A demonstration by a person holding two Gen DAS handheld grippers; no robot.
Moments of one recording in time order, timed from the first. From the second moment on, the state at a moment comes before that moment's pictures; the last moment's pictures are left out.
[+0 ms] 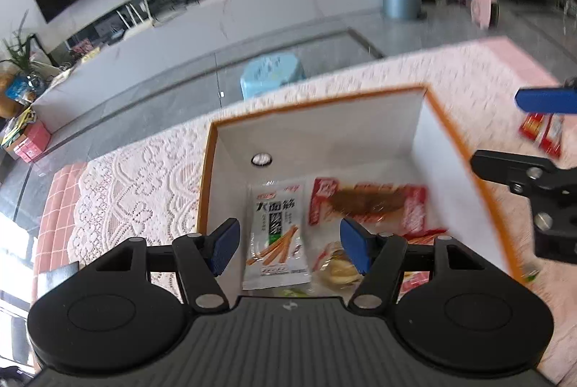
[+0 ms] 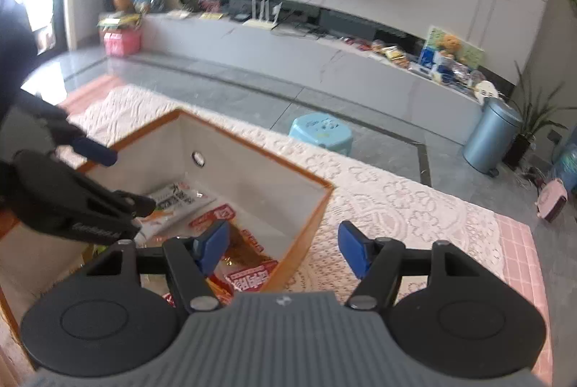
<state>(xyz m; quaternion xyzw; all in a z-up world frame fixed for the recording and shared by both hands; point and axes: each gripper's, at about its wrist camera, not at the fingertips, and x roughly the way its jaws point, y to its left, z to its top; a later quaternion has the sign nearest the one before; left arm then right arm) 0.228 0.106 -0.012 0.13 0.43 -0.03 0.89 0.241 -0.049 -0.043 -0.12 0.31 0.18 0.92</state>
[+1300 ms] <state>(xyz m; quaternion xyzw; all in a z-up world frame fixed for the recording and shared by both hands) 0.095 -0.064 -0.051 0.06 0.43 -0.13 0.89 0.103 -0.288 -0.115 0.08 0.31 0.00 0.95</state>
